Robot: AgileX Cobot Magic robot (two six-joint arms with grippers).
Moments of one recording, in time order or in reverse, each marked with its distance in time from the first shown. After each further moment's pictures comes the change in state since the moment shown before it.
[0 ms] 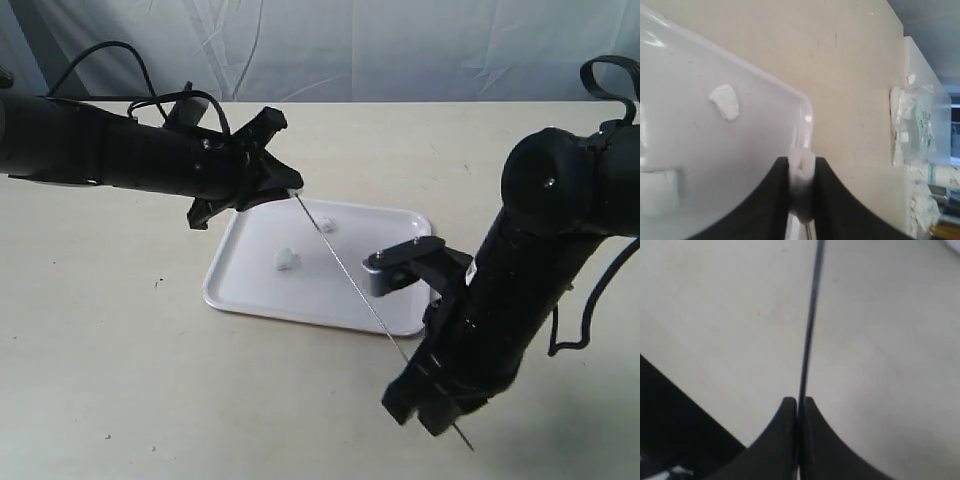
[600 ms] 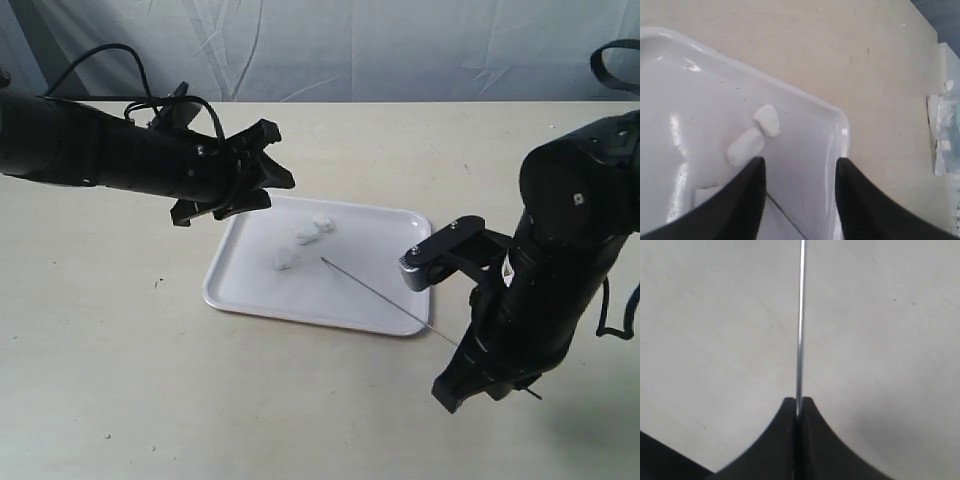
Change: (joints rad) left arm 0.006 0.000 0.000 0.078 -0.068 0.032; right arm 0.003 -0.069 0.006 -0.366 0.010 0.244
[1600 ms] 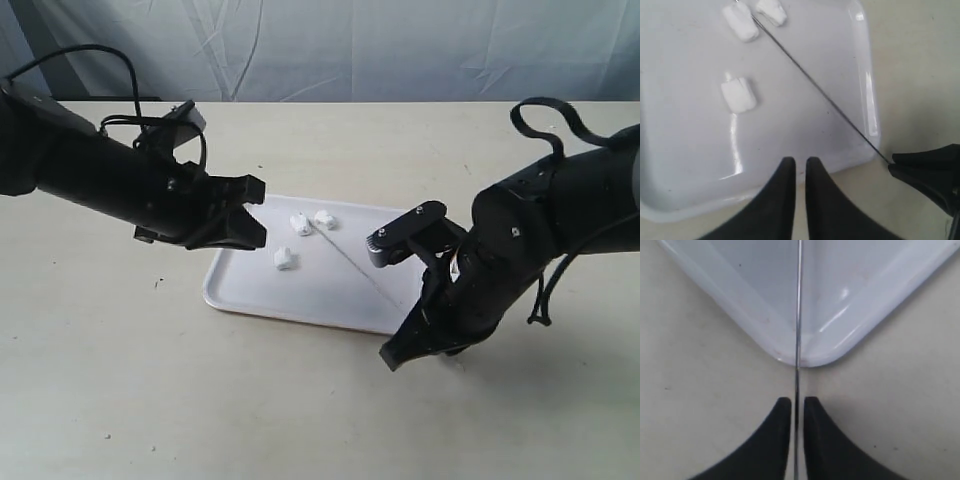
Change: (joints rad) left arm 0.000 -0.179 0.108 0.478 0.119 -0.140; right arm 0.000 0.191 0.000 -0.053 -0.427 0.064
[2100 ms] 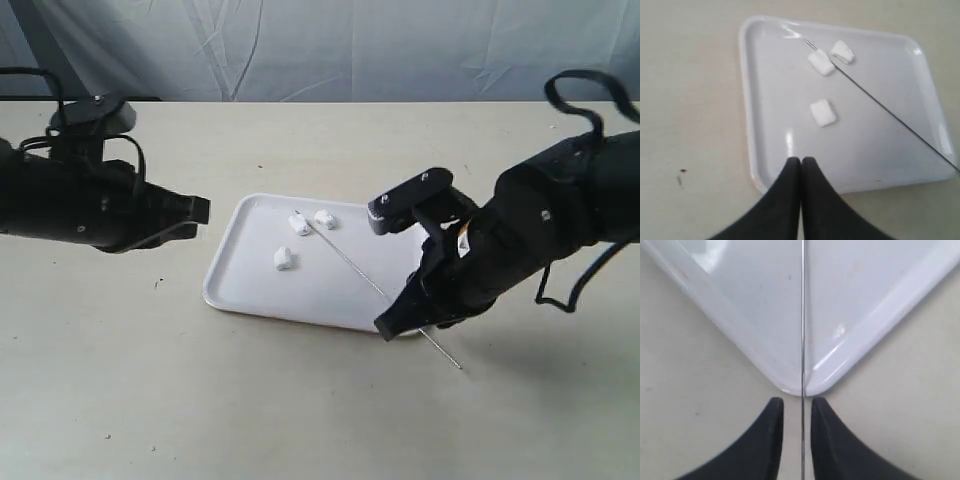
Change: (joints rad) left arm 0.000 -0.273 0.222 0.135 -0.317 0.000; right arm 0.000 -0.126 0.000 0.000 -0.042 -0.004
